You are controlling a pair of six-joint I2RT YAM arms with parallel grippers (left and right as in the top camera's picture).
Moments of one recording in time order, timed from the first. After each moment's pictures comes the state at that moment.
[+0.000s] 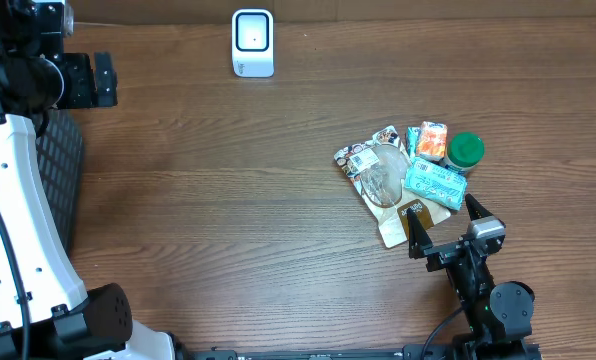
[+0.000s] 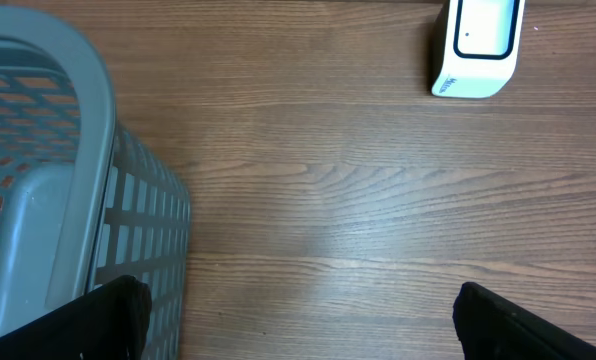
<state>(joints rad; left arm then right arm) 0.27 1.72 2.15 -1.37 0.13 0.17 0.12 0.01 0.02 -0.02 -0.12 0.04</state>
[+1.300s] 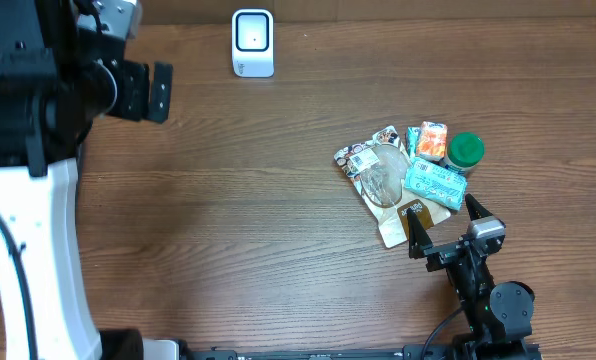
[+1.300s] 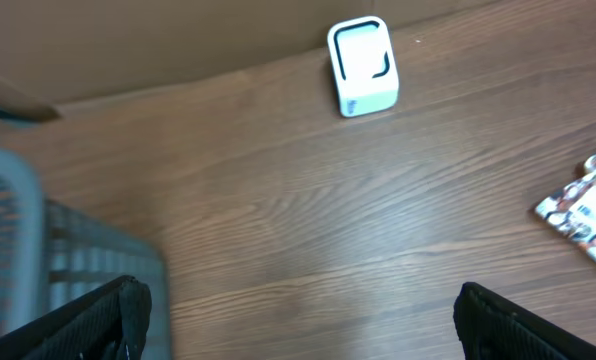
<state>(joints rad) 0.01 1.57 2.15 -1.38 0.05 0.22 0.12 0.01 0.02 -0.02 -0.12 0.04</state>
